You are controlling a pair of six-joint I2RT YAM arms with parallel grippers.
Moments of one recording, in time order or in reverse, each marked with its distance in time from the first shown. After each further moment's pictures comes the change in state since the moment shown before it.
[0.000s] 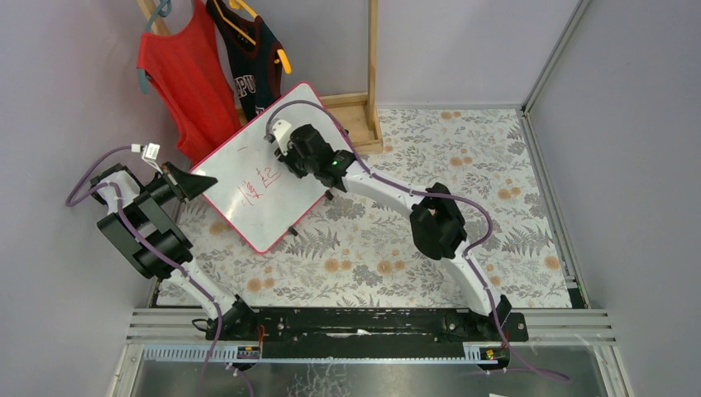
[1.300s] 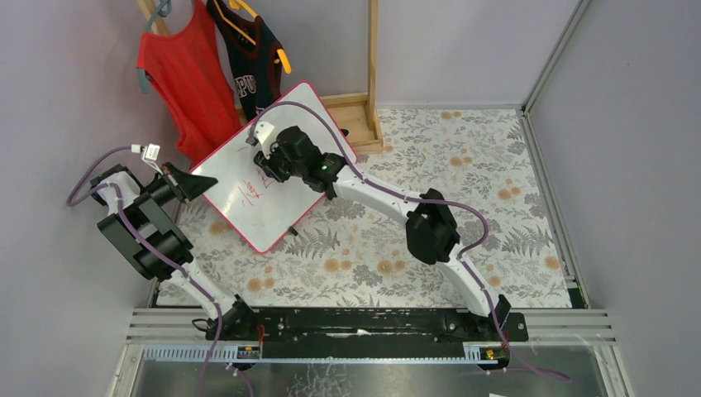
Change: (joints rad) left arm 0.000 -0.010 -0.012 0.001 0.003 0.011; right arm 0.047 0.023 0.106 0.020 -0.114 0.050
